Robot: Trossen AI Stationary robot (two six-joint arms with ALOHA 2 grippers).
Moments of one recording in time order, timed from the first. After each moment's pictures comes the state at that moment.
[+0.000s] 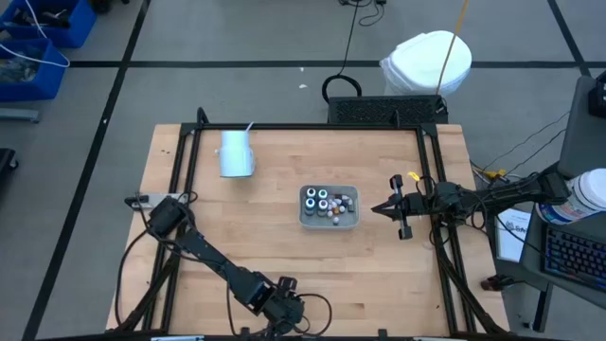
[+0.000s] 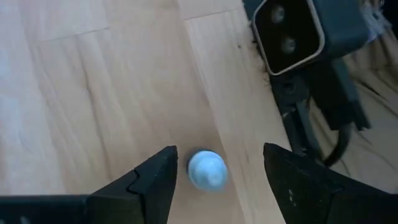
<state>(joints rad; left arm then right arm) -0.64 2.13 1.51 -0.41 0.00 -0.38 0.09 0.51 0.02 0.59 -0.05 -0.12</state>
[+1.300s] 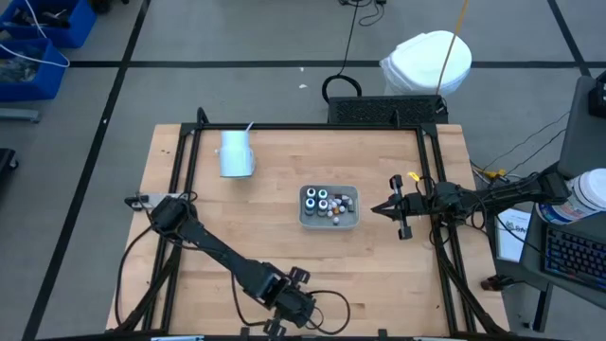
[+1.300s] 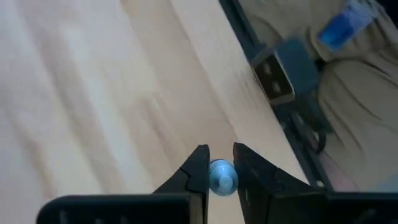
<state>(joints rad) -0.57 2.13 1.83 -0.80 0.02 -0.15 0.09 0.51 0.02 0.58 -0.04 -0.12</state>
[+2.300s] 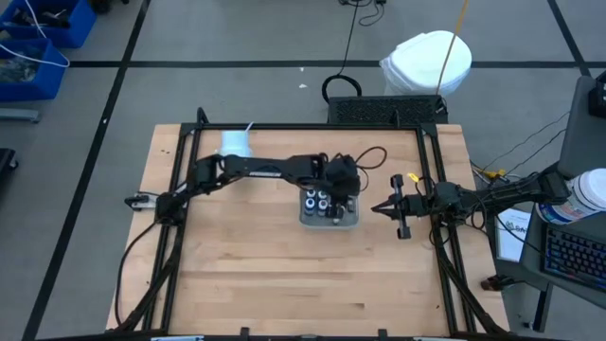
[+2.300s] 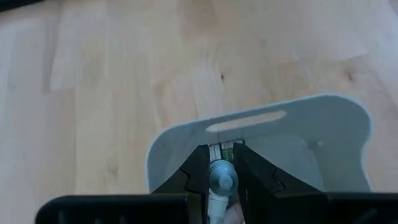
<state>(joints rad) 0.11 2.27 1.98 -0.57 0.11 0.32 0.09 0.51 0.02 0.58 -0.03 -0.20</state>
